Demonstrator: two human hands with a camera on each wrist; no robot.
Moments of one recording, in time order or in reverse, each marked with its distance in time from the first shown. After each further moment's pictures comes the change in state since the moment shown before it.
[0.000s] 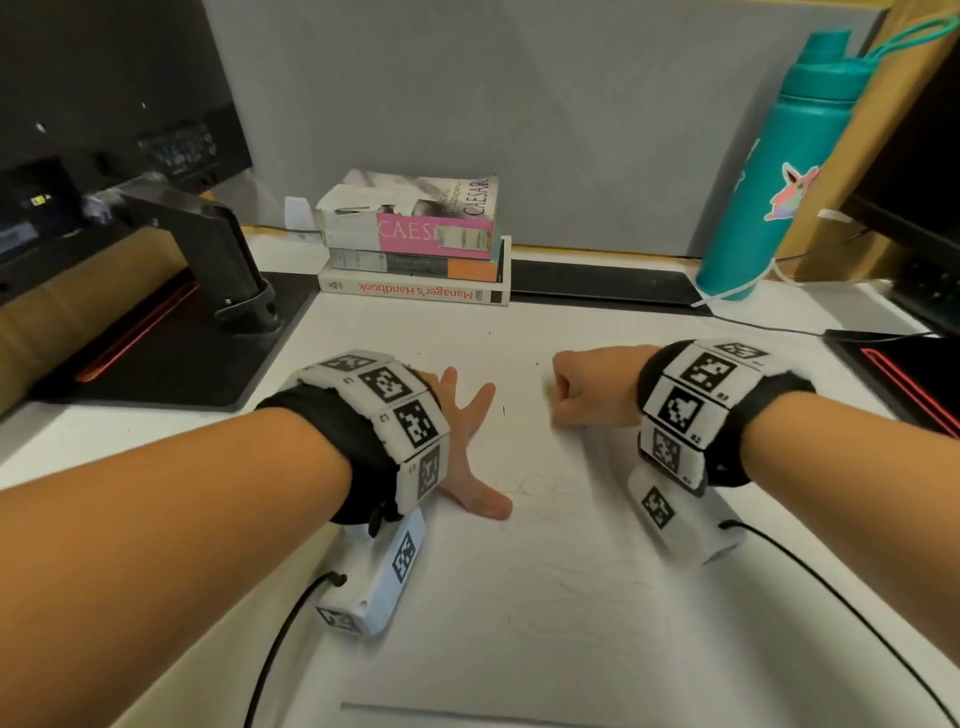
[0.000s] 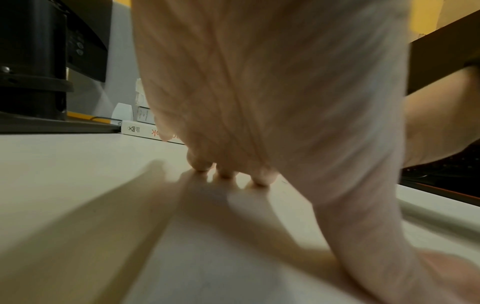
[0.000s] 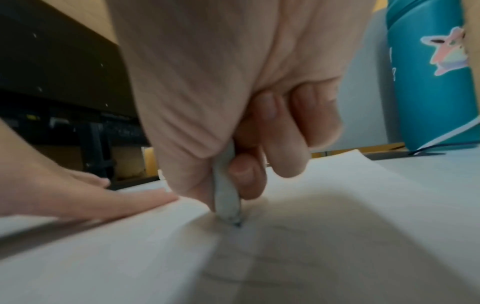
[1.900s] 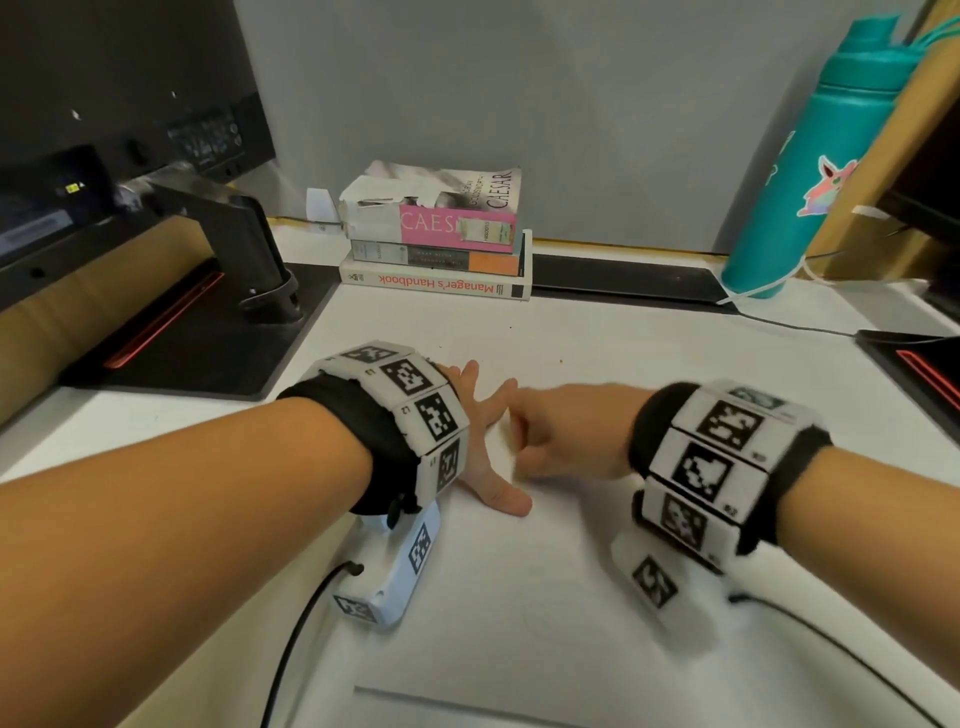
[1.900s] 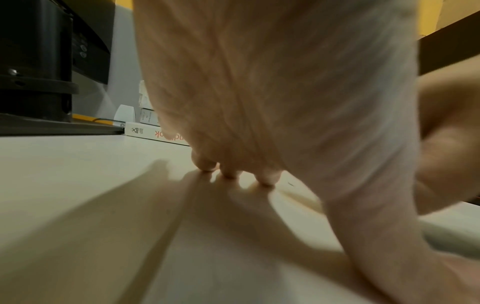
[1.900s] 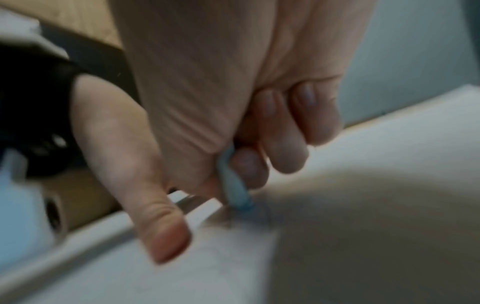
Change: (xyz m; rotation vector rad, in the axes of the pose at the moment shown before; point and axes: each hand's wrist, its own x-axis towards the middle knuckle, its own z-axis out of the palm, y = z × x) left_hand 0.001 -0.004 0.003 -0.041 0.016 0.026; right_hand -0.005 -0.033 0.018 0.032 -0.024 -0.213
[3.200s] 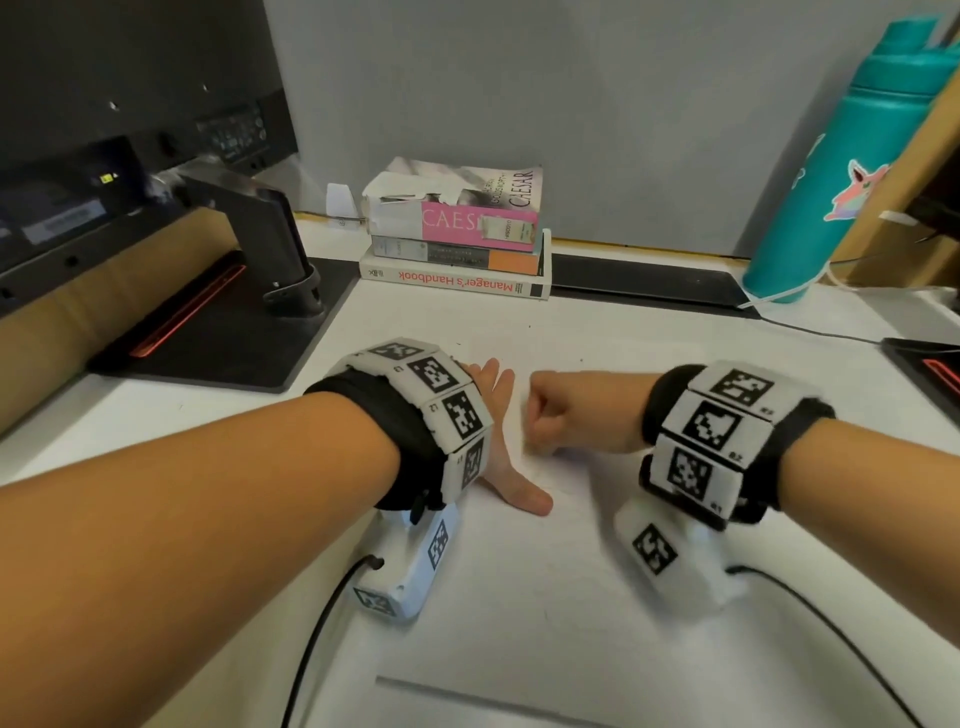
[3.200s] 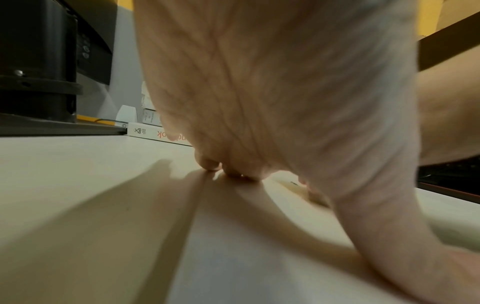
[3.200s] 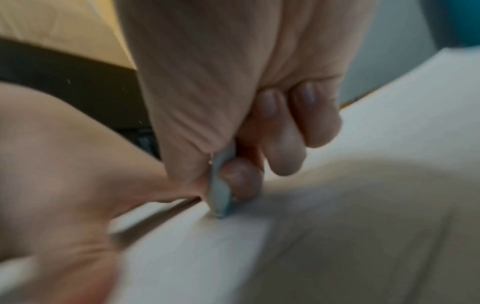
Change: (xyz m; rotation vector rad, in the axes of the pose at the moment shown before) left_hand -0.014 0.004 -0.002 -0.020 0.009 0.003; right_hand 0.004 -0.017 -0.009 0.149 -0.031 -0.025
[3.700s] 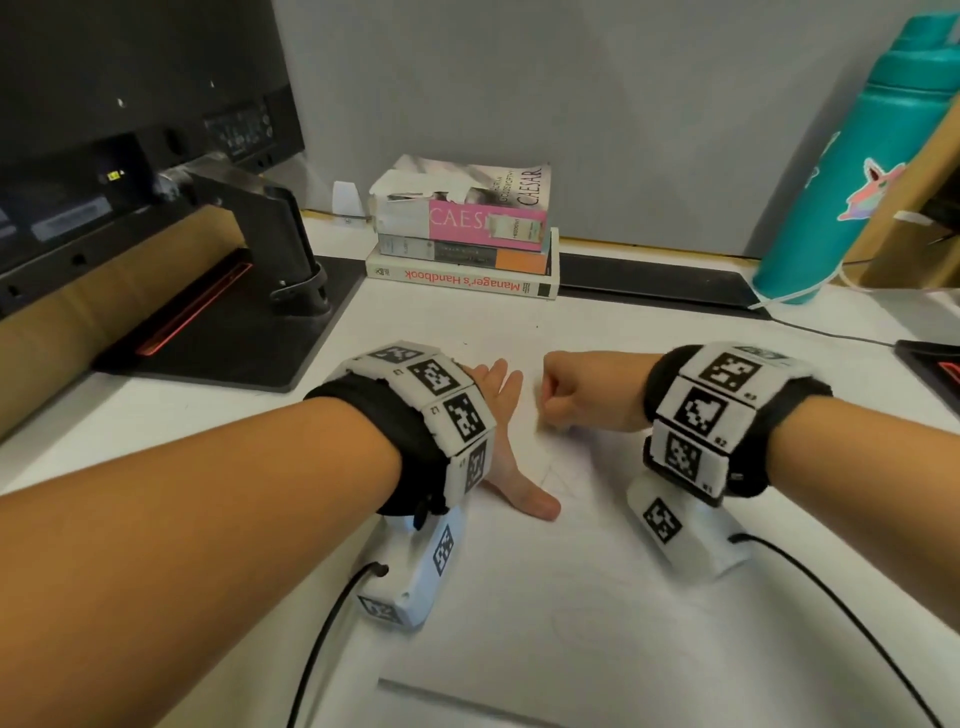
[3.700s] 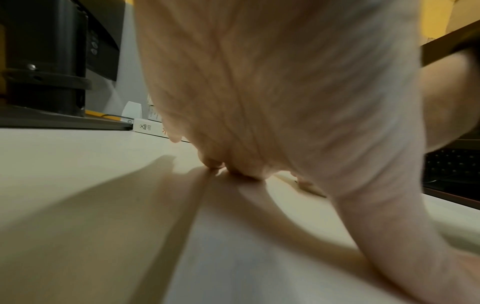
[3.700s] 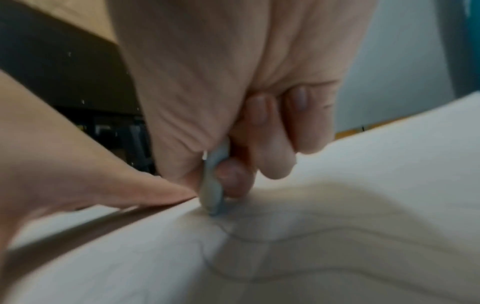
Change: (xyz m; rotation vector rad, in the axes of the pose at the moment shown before) left_hand 0.005 -0.006 0.005 -0.022 0.021 0.015; right_hand 0.010 0.004 -0.008 -0.029 0.044 0.075
